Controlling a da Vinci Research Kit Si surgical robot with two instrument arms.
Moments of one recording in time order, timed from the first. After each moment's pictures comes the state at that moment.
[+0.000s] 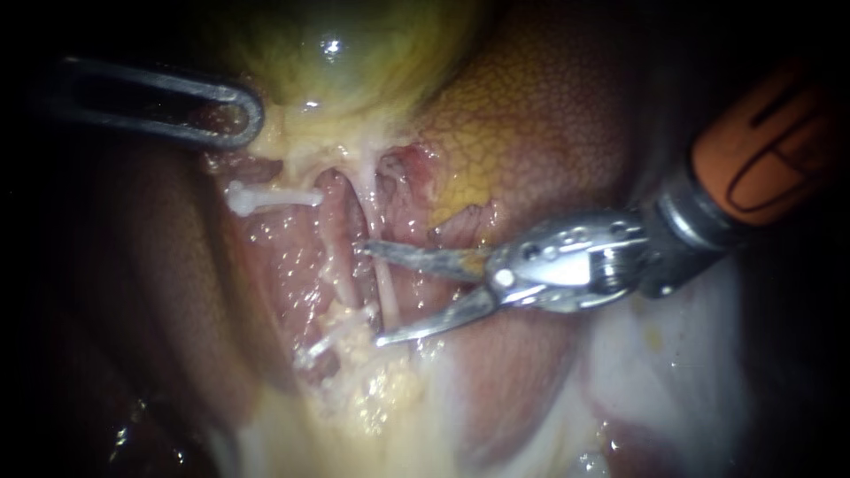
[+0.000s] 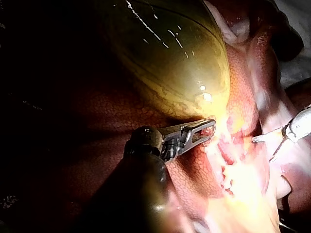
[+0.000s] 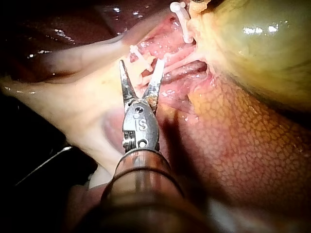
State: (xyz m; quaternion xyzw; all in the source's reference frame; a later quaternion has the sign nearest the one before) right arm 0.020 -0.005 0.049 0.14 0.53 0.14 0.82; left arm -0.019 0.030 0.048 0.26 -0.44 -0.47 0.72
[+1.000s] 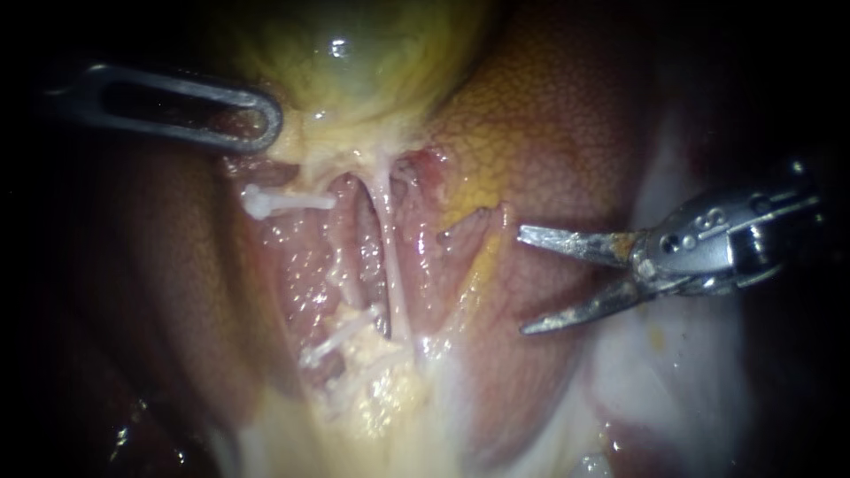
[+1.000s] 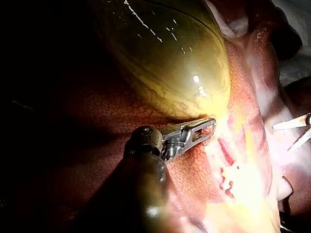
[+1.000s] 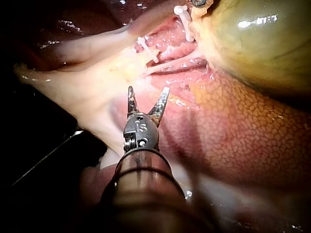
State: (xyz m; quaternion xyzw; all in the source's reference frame) right arm 0.015 -0.004 0.046 0.13 0.40 0.12 0.90; left arm -0.021 0.029 0.052 0.25 -0.45 -0.47 0.72
